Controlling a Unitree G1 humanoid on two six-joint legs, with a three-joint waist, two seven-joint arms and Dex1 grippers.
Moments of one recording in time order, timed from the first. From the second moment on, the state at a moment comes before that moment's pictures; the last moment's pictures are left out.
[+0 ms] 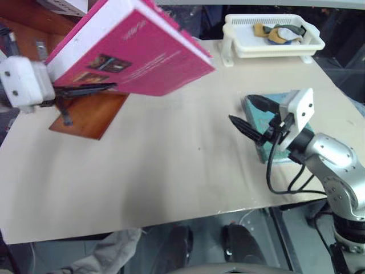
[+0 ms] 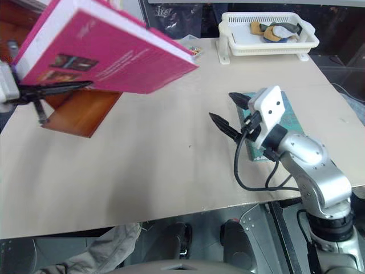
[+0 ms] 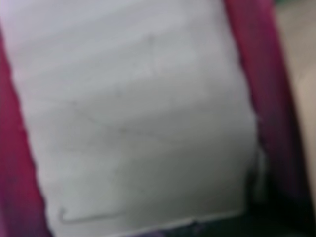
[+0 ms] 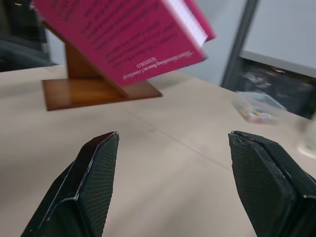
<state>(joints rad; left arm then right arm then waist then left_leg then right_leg) -0.57 1.21 0.16 -0.01 -0.70 0.19 -1.18 -0.28 -0.55 -0.10 -0.69 0.54 0.65 0.47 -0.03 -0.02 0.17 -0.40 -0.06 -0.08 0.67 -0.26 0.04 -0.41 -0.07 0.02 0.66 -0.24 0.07</state>
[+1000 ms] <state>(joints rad) -1.25 -0.07 0.13 1.13 -0.76 1.04 -0.54 0.51 -1.06 -0.41 -1.02 0.89 0.41 -0.24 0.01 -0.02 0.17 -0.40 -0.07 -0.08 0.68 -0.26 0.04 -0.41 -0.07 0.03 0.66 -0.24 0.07</state>
